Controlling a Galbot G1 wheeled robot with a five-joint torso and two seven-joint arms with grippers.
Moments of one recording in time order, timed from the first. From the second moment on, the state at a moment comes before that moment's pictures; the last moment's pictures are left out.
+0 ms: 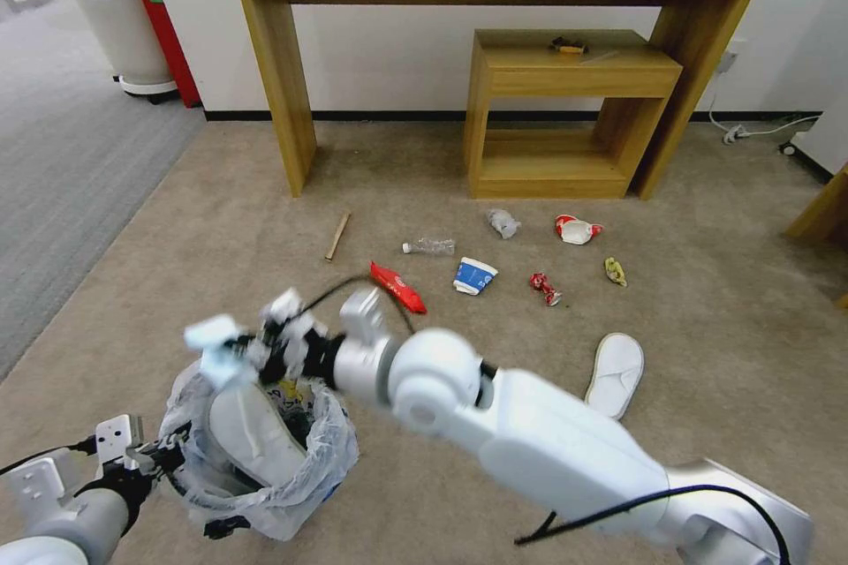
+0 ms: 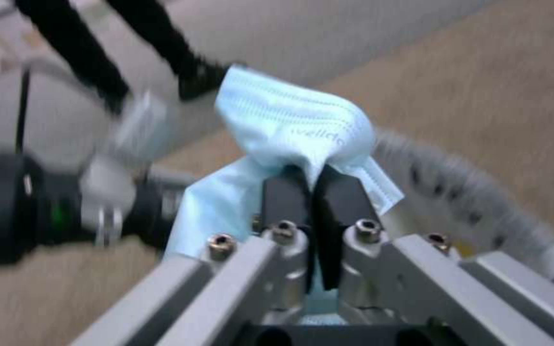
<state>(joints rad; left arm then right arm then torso) 1.79 -1.25 -1.00 -2.30 -0.89 0.74 -0.24 -0.49 1.28 -0.61 1.91 0.95 -0.58 0.12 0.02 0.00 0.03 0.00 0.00</state>
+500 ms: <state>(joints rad) 1.78 -1.24 -1.00 -2.31 -0.90 0.74 -0.24 -0.46 1.29 -0.67 1.87 0.89 -0.61 0.16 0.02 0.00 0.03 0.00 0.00</state>
